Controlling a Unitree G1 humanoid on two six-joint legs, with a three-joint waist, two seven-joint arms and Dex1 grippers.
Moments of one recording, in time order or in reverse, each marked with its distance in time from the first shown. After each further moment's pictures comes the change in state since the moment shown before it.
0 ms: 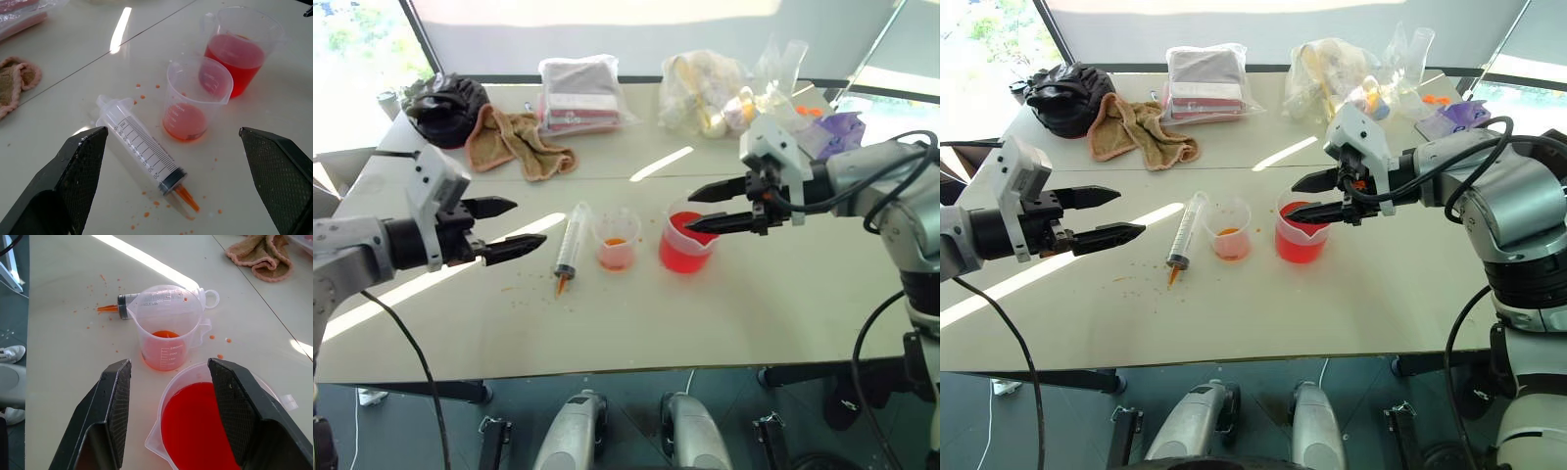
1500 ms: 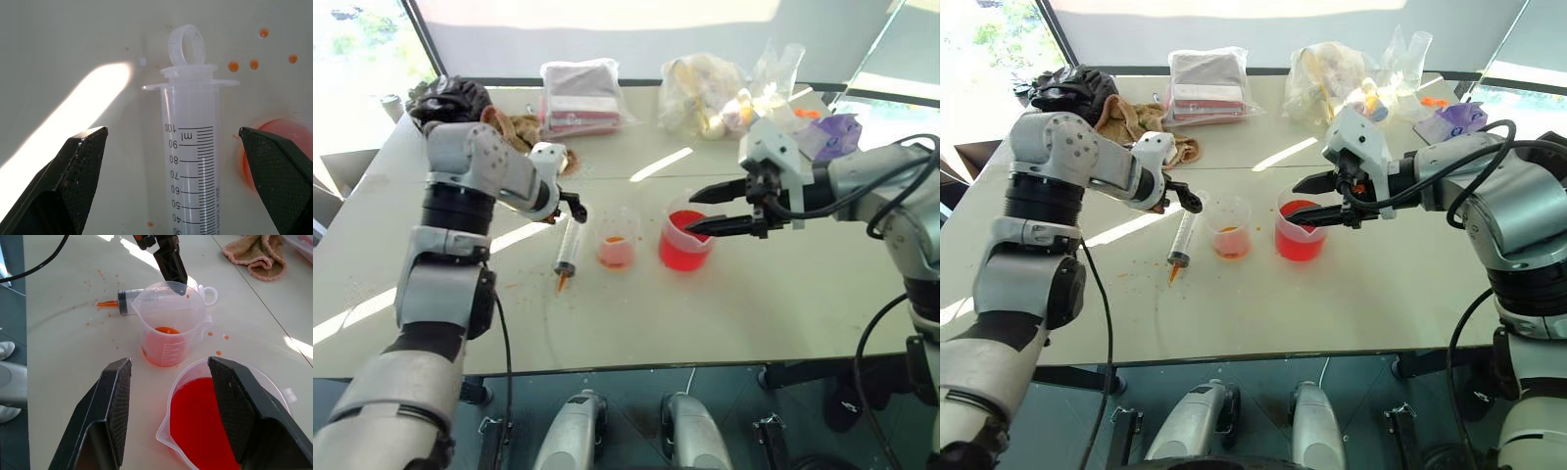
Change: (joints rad) left arm -0.914 -0.630 -0.333 1.060 0.283 0.581 0.851; right arm 0.031 -0.011 -0.017 -0.062 0.005 0.030 -0.053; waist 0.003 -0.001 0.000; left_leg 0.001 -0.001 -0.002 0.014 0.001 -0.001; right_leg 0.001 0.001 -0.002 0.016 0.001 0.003
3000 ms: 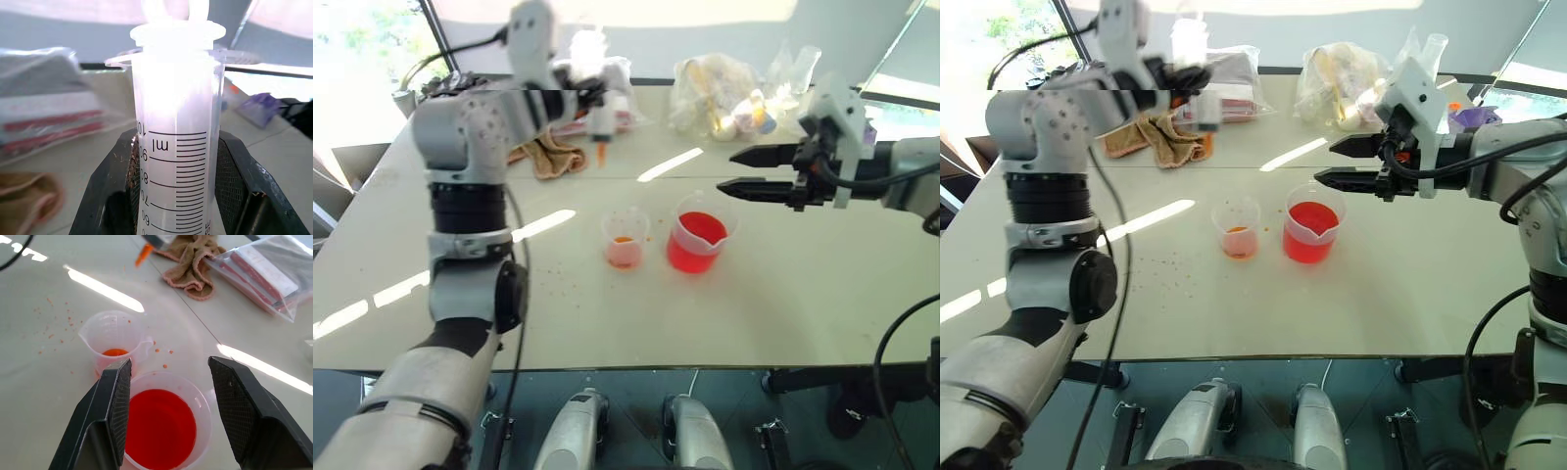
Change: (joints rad) left arm -0.031 -0.153 0.188 -0.341 0.194 -0.636 -0.507; right arm 0.053 -0.056 -0.237 -0.051 0.059 0.074 -0.156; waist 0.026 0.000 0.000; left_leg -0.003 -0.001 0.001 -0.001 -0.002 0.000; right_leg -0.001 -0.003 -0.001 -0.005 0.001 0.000
